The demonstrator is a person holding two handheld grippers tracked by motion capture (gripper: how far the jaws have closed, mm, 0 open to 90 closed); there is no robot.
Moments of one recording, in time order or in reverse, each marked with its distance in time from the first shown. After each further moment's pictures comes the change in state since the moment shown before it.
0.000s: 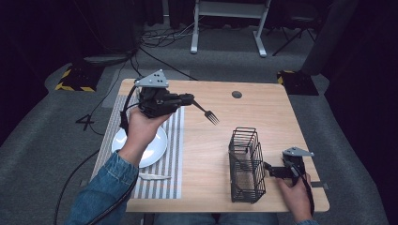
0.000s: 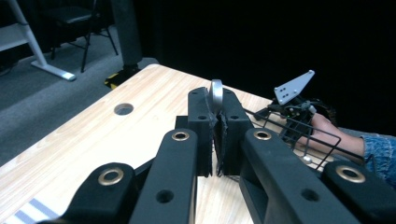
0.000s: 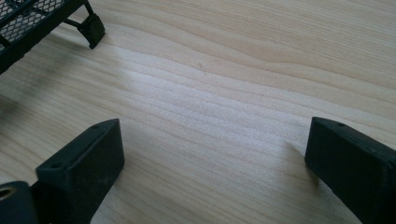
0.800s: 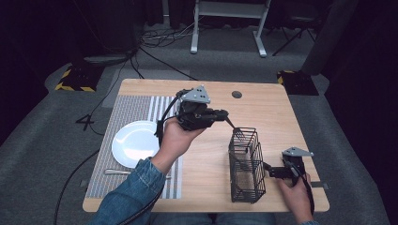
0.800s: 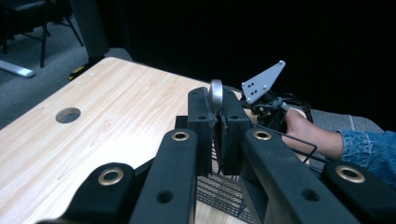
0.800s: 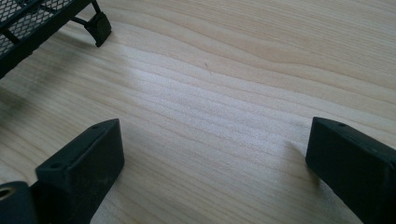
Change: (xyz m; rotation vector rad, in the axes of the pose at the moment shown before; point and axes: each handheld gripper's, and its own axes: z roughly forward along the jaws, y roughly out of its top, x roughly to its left) left arm -0.051 0.007 0.075 0.058 -0.110 0.033; right arm 0.001 0.000 0.000 0.000 0.016 -0.009
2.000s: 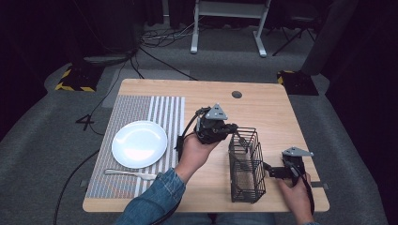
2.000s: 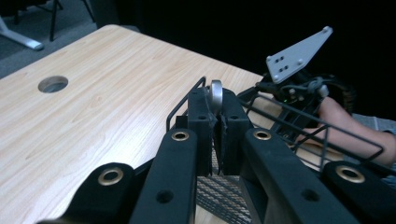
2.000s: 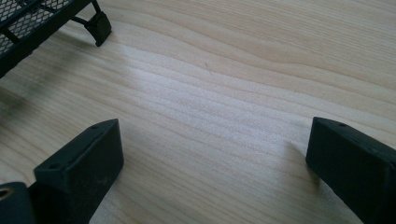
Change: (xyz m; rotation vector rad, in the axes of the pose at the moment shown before) left arm -0.009 -0.037 0.073 0.051 0.064 -0.059; right arm 0.000 0.000 0.000 0.001 0.000 -0.002
